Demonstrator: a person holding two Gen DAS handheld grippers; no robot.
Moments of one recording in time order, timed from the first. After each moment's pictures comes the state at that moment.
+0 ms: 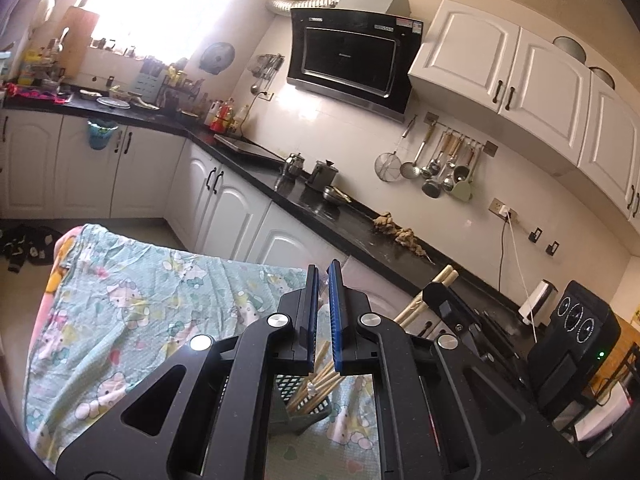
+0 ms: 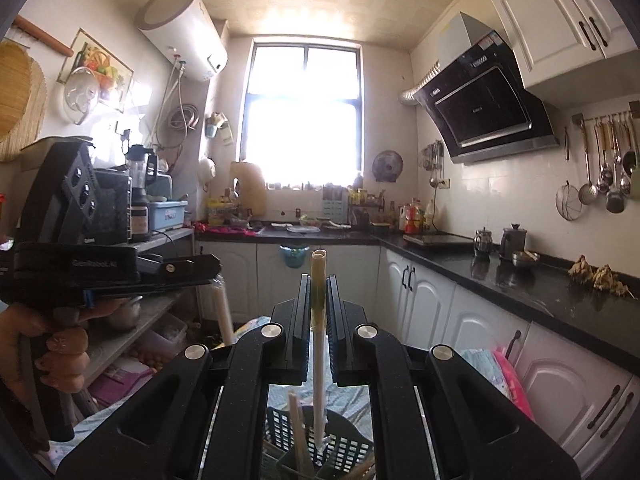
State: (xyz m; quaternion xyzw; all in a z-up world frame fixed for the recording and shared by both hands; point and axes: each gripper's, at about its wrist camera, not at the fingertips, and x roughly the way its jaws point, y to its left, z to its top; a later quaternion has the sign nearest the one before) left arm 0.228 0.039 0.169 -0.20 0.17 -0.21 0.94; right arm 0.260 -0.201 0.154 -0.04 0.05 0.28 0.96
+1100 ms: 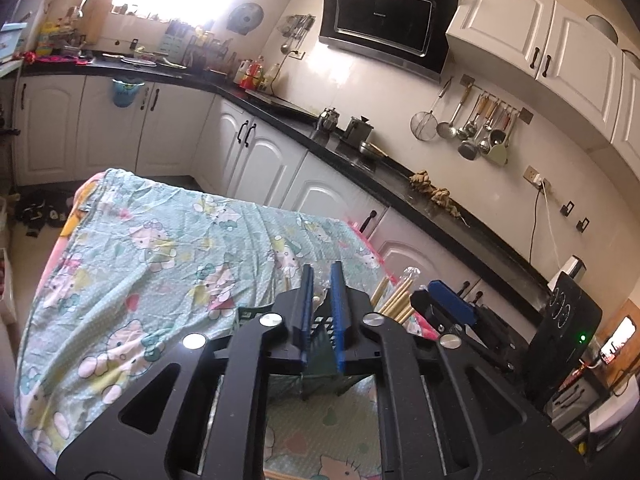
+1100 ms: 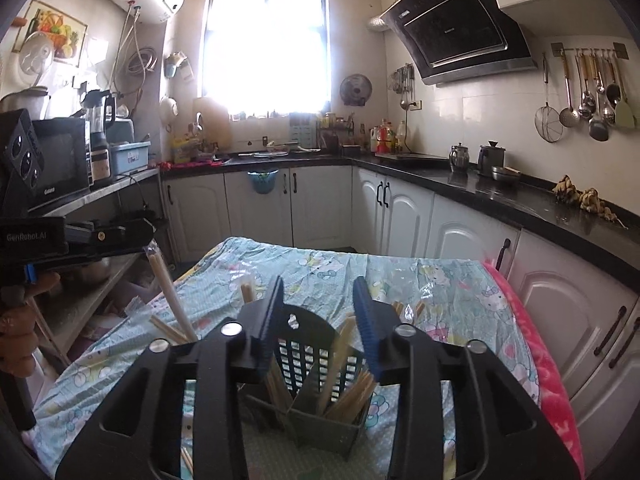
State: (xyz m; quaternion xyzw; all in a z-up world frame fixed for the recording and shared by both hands) left arm 0.238 0.047 0.089 -0.18 0.25 -0.16 0.94; right arm 0.287 -0.197 0.058 -0.05 0.17 0.23 0.96
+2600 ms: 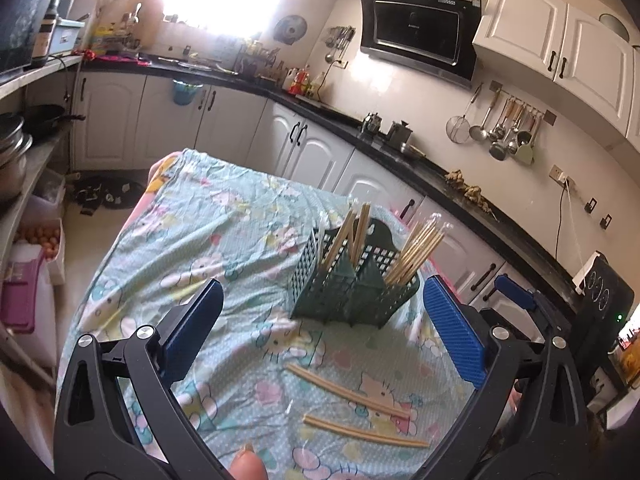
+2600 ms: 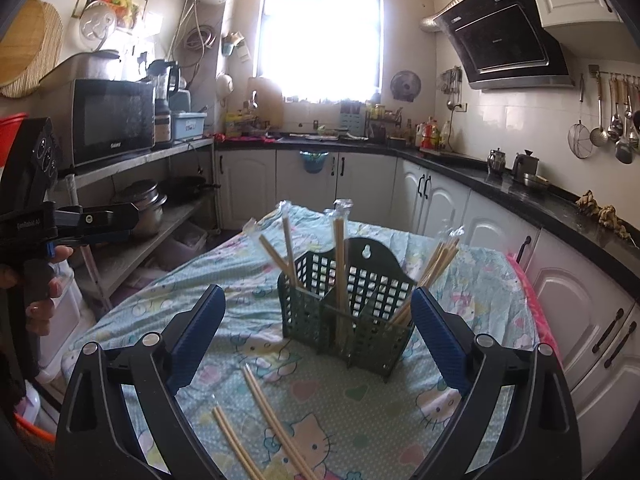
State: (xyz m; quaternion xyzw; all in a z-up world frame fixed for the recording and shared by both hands) left arm 0.101 0.083 0.058 -0.18 0.25 -0.08 0.95; right arm 0.169 -0.197 0.051 -0.09 0.19 0.30 0.93
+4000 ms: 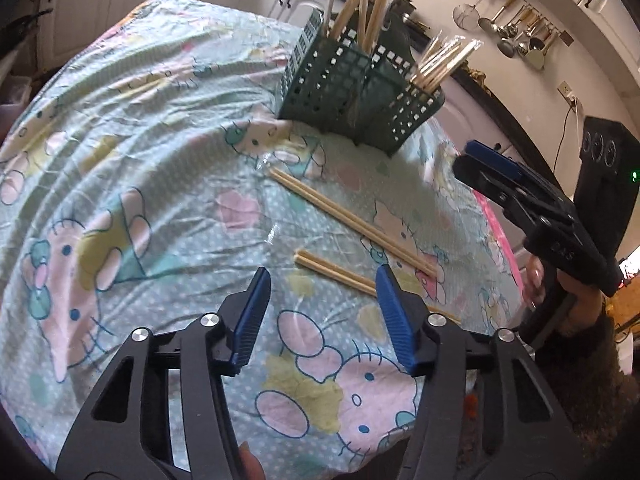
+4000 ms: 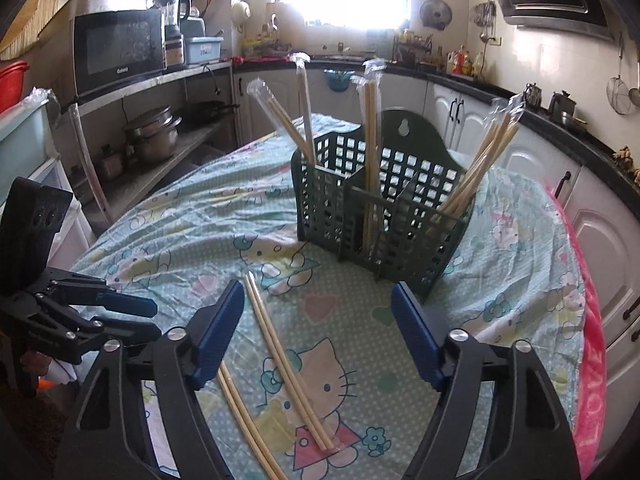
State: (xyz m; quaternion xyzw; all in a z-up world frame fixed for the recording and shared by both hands) left arm 0.099 0.039 -0.087 -0.19 0.45 -0.15 0.86; right arm 0.198 -0.181 -0.033 -0.13 0.32 0.33 0.88
